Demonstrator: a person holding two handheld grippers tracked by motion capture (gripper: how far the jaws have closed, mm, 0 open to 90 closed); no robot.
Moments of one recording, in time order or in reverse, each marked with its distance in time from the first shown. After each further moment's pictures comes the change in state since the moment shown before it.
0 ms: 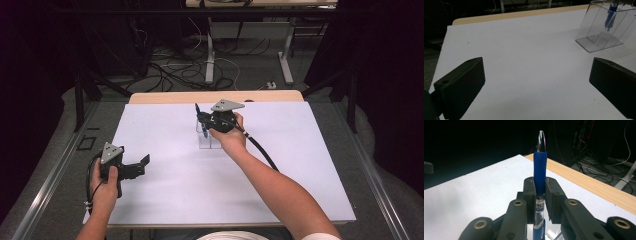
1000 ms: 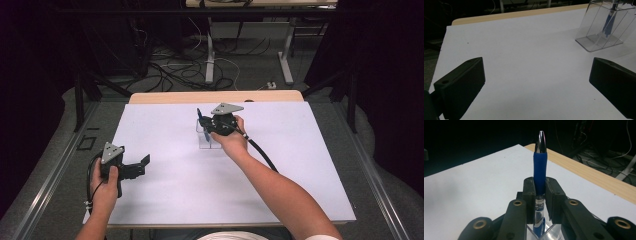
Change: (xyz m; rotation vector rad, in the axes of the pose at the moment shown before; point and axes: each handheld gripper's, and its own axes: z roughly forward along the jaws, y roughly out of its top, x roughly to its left) left arm 0.000 0.000 0.001 0.001 -0.003 0.002; right arm -0.002 -0.011 0.000 0.058 -0.003 -0.011
